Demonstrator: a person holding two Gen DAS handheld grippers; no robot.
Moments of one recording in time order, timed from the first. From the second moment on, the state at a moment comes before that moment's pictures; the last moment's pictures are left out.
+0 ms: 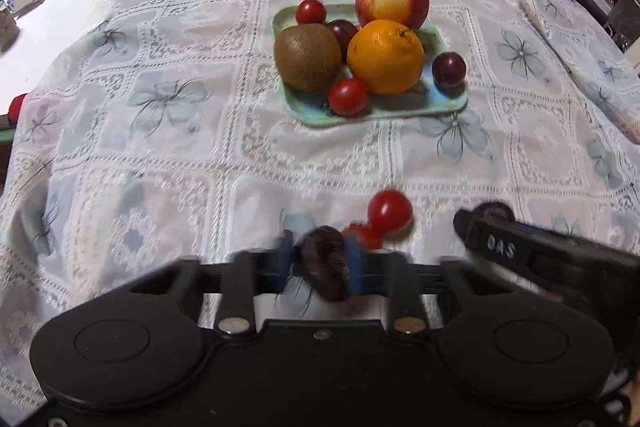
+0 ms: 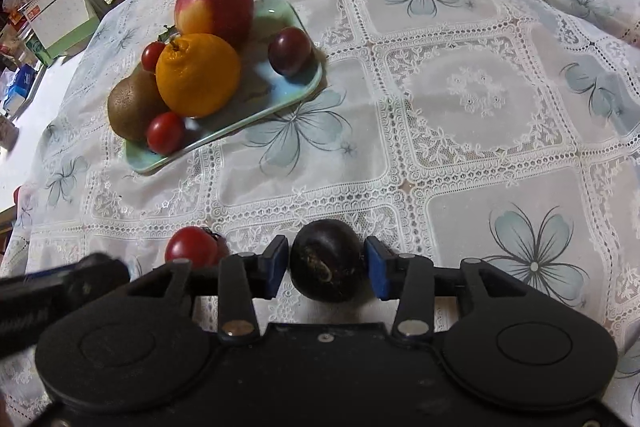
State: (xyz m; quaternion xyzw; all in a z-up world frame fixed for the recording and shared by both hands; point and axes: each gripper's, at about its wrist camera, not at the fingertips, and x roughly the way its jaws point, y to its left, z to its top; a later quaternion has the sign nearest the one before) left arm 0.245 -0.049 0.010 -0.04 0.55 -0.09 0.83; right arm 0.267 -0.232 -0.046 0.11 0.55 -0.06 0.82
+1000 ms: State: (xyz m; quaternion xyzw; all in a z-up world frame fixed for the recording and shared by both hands) left arm 0.219 -0.056 -0.022 -0.01 0.54 -0.12 0.84; right arm 0.245 -0.223 -0.040 0.07 0.52 -0.05 0.85
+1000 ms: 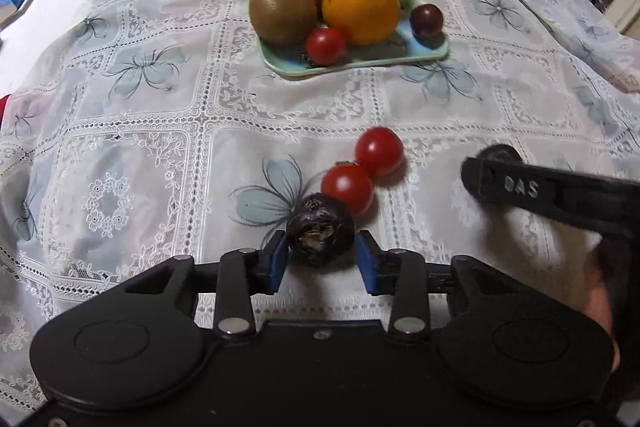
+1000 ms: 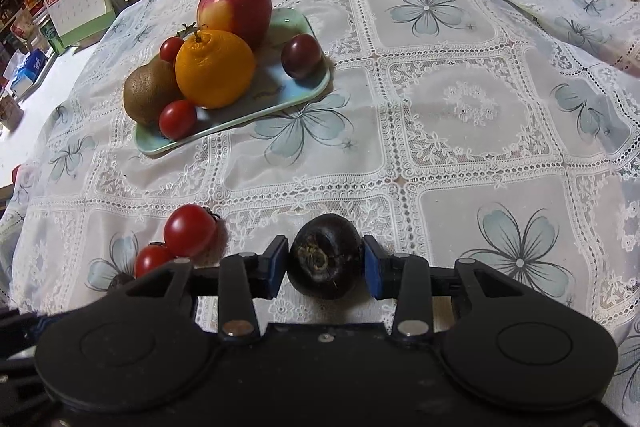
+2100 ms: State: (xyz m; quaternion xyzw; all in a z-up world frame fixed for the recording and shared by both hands) left arm 0.155 -0.039 0.023 0.00 0.53 -0.11 0.84; right arm 0.166 -0.210 0.036 0.09 0.50 0.01 0.86
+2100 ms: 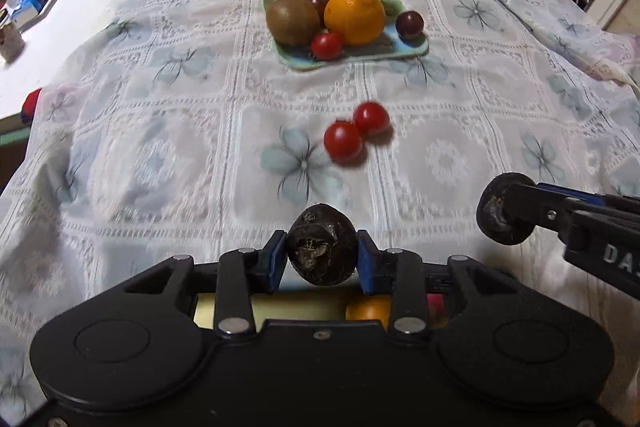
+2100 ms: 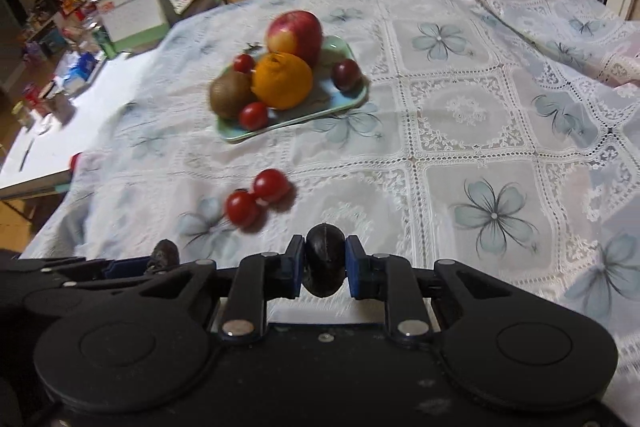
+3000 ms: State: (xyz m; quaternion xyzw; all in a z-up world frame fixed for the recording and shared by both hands) left arm 0.074 -0.022 0.000 0.00 0.59 -0.11 0.80; right arm 0.055 -0.174 0.027 0.06 0.62 0.10 0.77
